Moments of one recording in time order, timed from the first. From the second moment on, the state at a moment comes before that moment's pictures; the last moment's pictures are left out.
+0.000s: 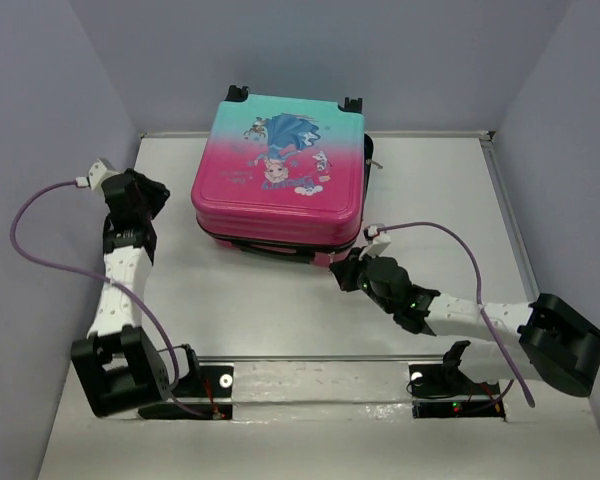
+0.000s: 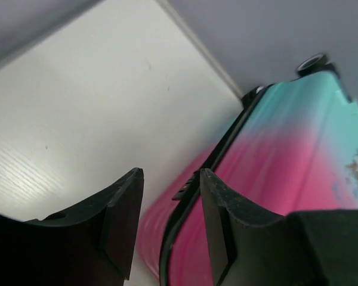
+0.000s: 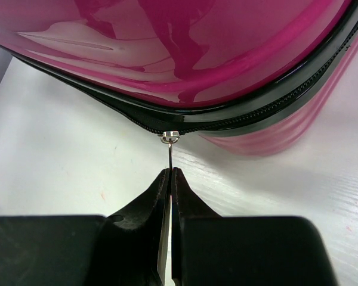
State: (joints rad) left arm 0.20 1.10 0.87 -0.07 -0.10 -0.70; right arm 0.93 1.22 0.44 0.47 0.34 0.62
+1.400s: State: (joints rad) left arm -0.14 1.13 0.91 -0.09 0.11 -0.70; right arm 1.21 1.51 0.69 0.55 0.20 0.30
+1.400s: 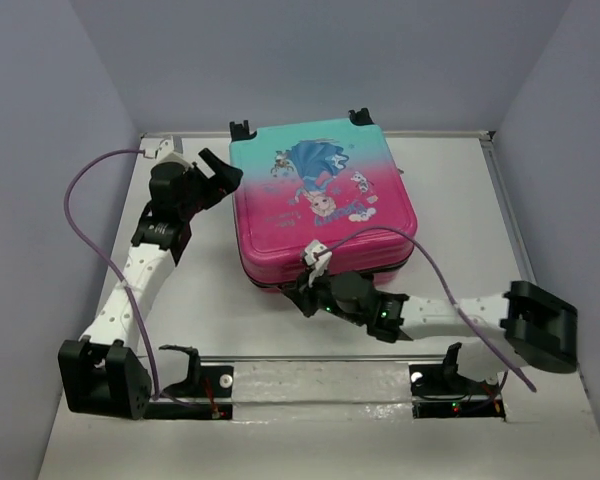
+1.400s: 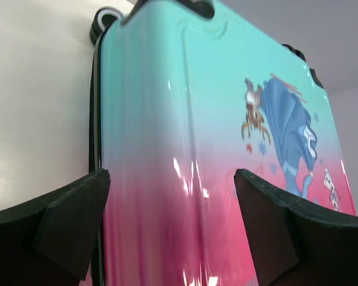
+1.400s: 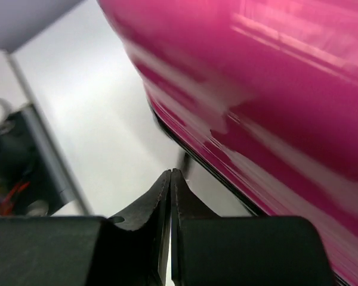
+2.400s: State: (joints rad) left arm -0.09 2.20 2.05 -0.36 0.22 -0.63; right arm 0.98 0.85 0.38 -0.08 0.19 0.56
